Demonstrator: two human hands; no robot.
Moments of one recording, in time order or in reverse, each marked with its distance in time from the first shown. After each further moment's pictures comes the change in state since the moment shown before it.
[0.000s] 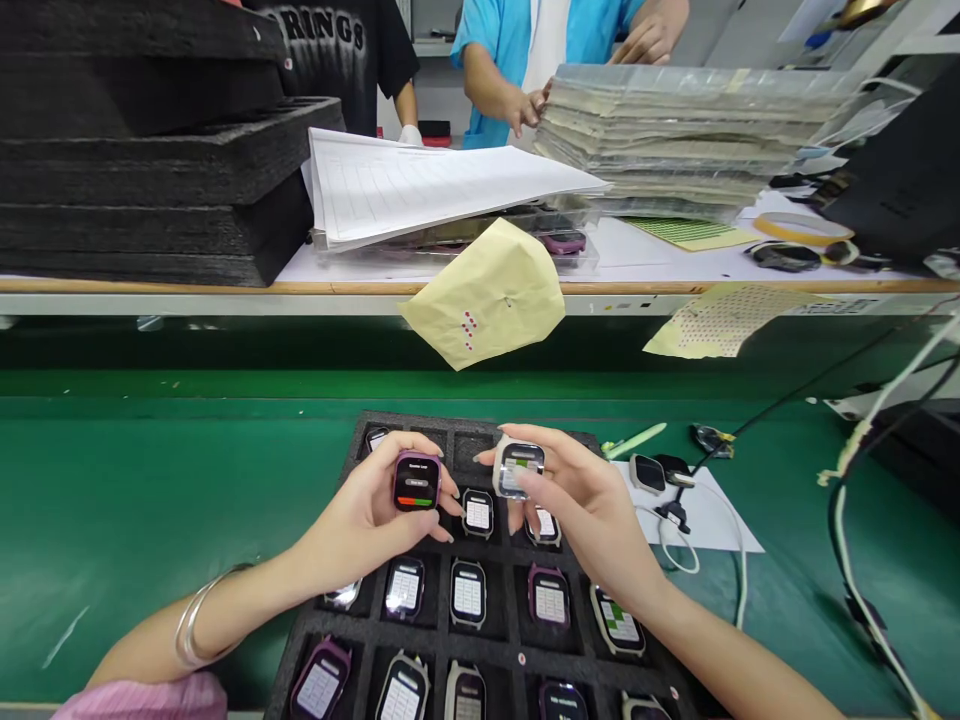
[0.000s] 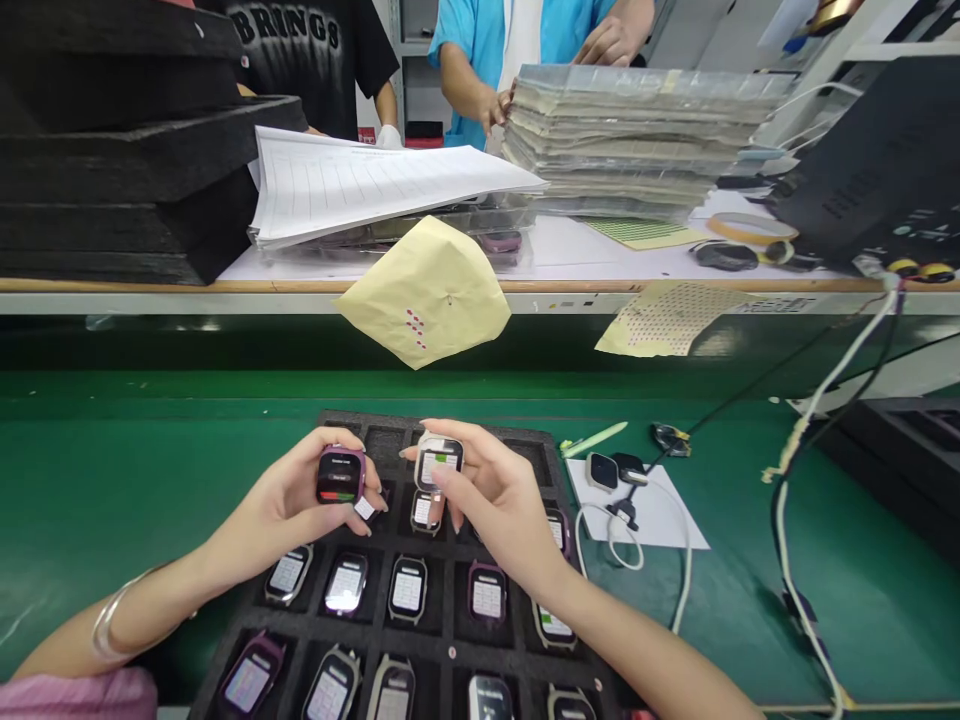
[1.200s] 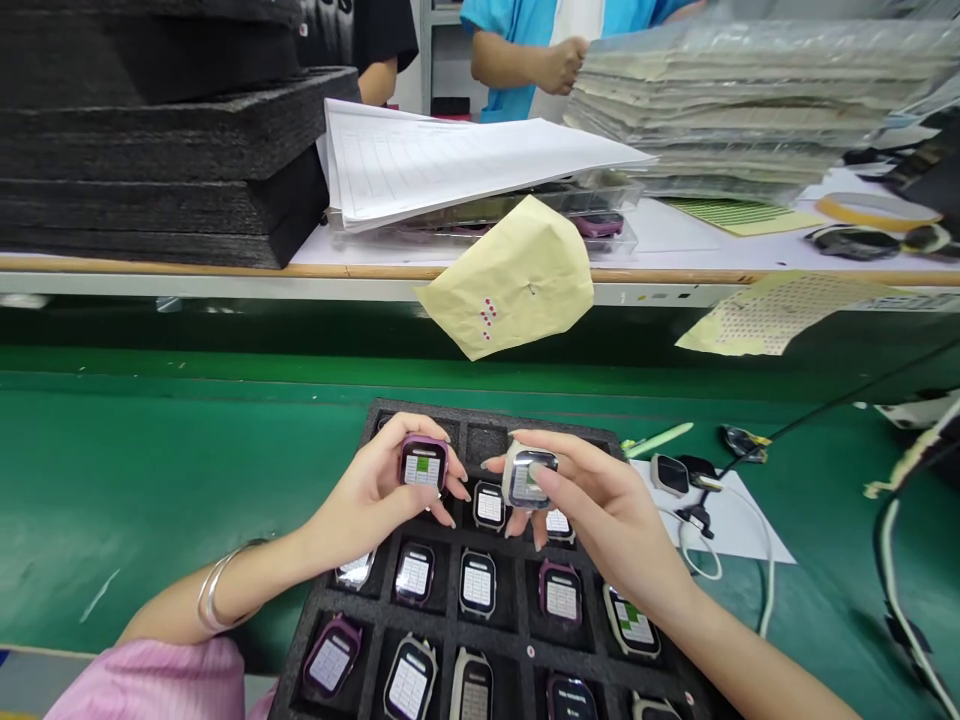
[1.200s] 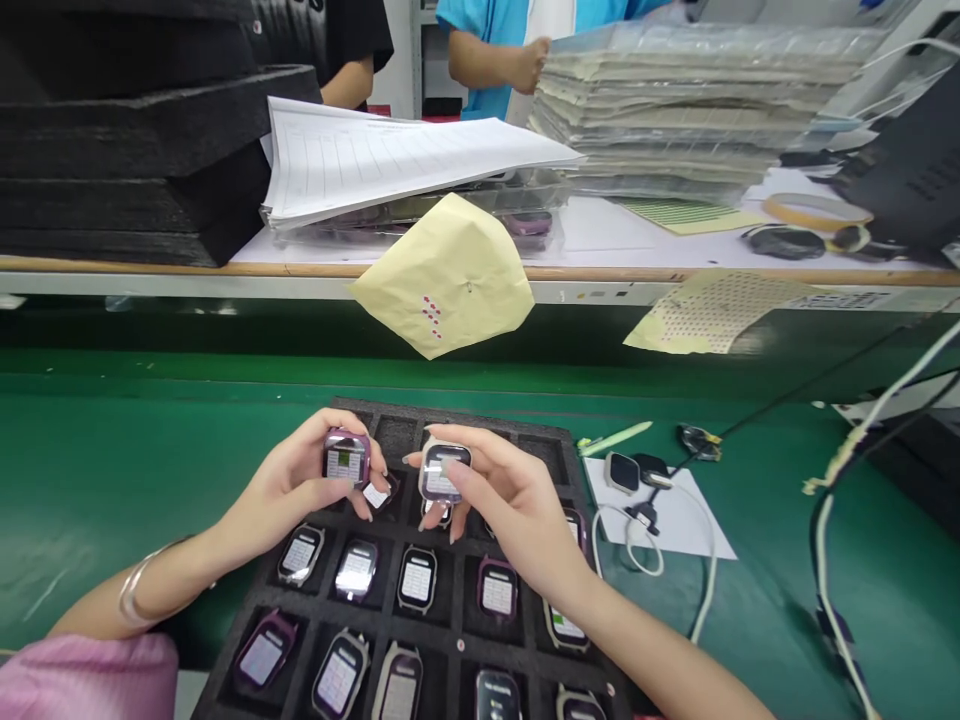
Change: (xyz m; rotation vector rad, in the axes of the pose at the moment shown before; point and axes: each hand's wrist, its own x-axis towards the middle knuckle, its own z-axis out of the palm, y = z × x) left_hand 0.004 0.003 -0.005 0.047 0.014 0.078; right_hand 0.000 0.003 -0.003 0.075 -0.103 0.078
